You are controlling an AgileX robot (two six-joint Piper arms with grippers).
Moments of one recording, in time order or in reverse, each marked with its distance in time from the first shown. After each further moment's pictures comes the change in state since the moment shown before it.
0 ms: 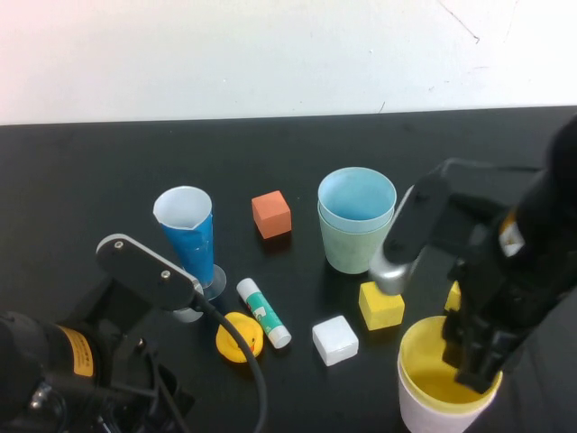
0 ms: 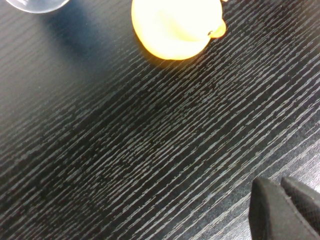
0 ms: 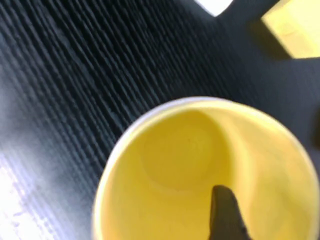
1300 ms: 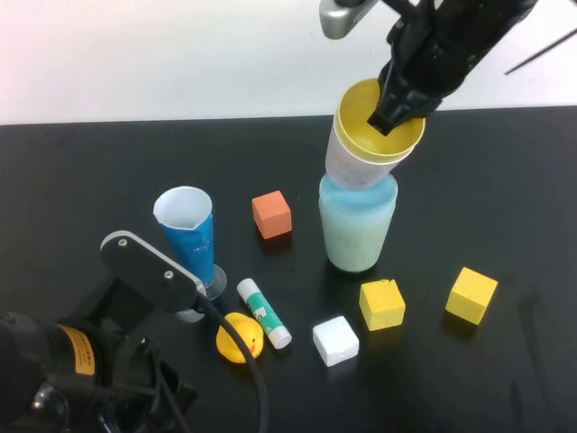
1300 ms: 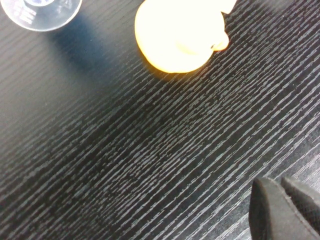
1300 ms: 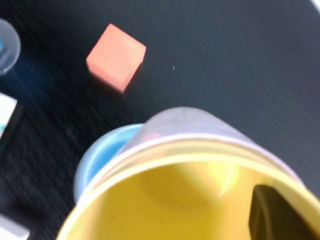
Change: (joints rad) right arm -0.198 0.478 -0.882 0.041 0.100 -0.081; left arm 0.000 0.000 0.009 0.006 -0.036 0.036
